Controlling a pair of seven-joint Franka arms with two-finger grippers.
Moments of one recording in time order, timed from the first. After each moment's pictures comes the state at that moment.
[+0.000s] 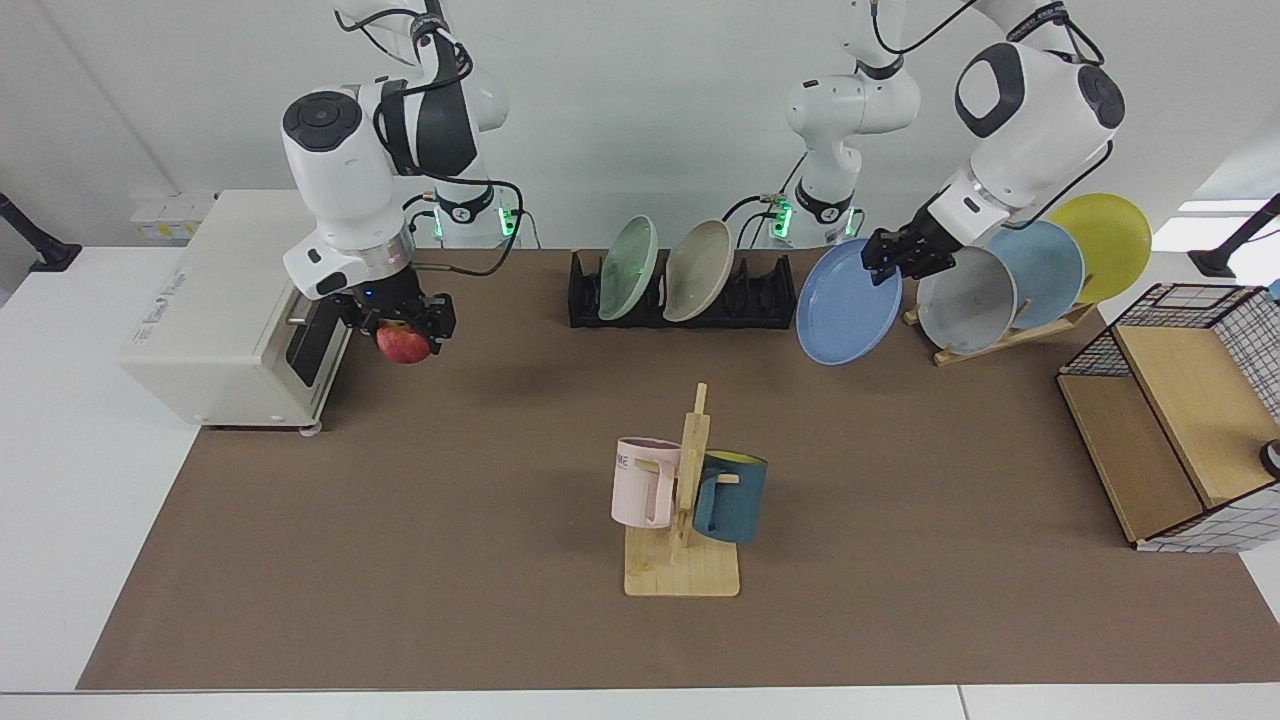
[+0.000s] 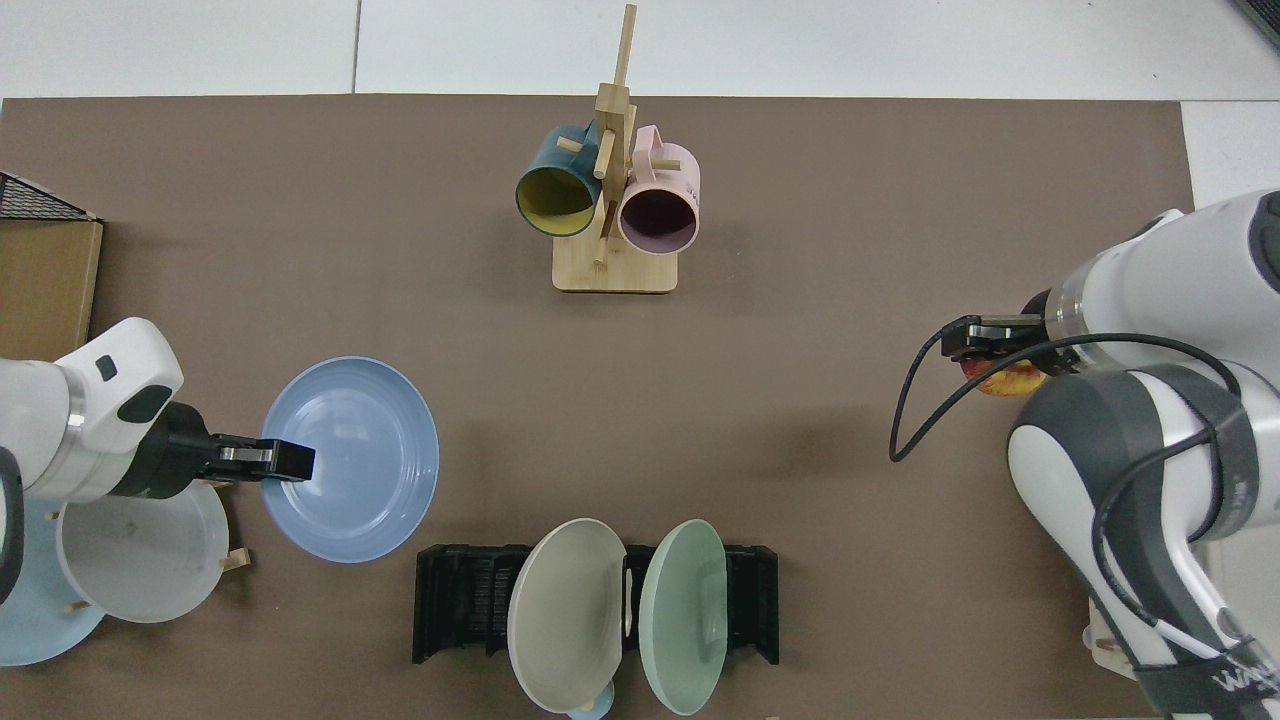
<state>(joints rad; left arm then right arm) 0.05 -0.18 -0.03 -2.12 -0.41 1.77 0.19 0.02 0.01 0.09 -1.90 -0.06 1.92 0.25</state>
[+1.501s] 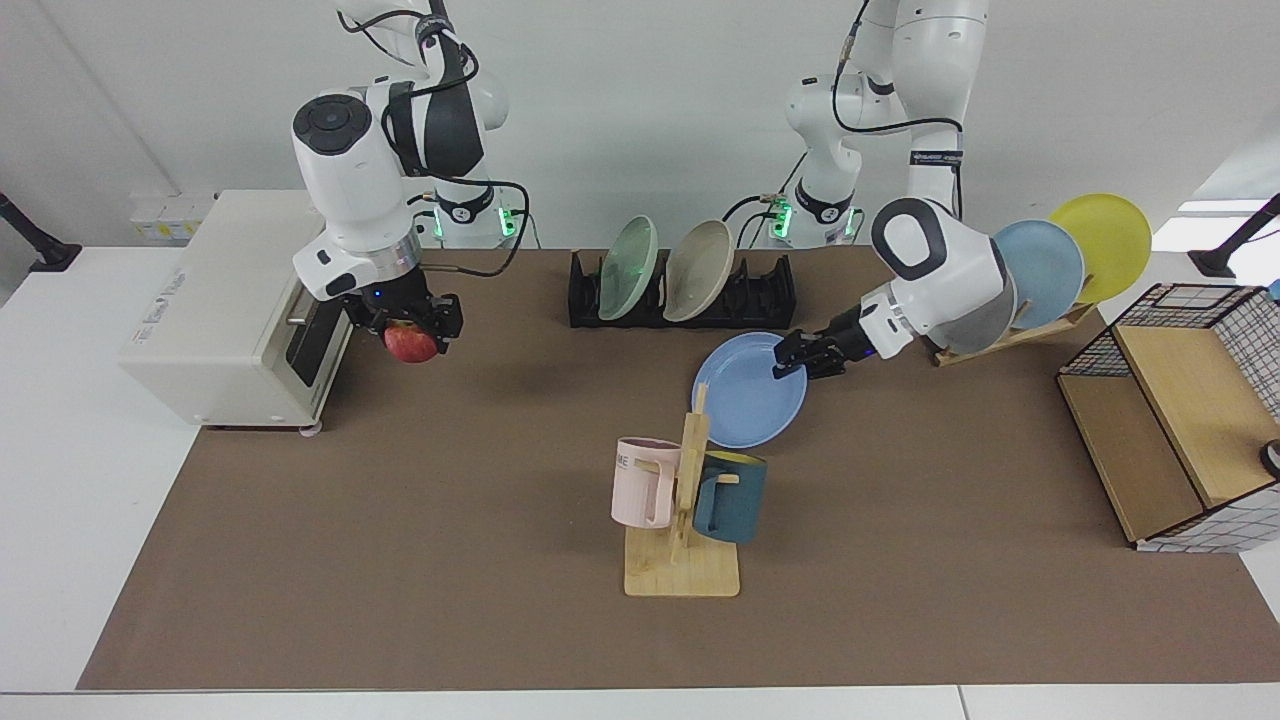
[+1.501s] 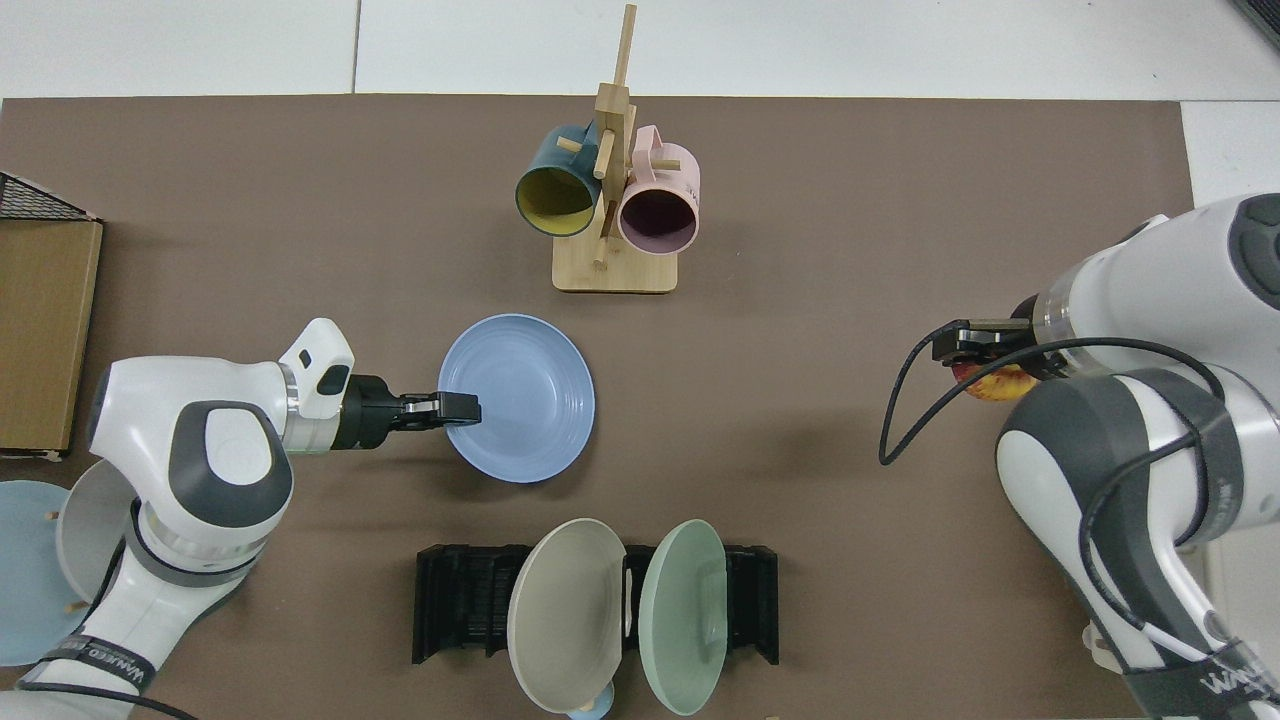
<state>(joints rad) -0.06 0.11 -0.10 -2.26 -1.02 2.22 0.52 0.02 0.01 0.10 -1.91 -0.06 1.92 0.27</state>
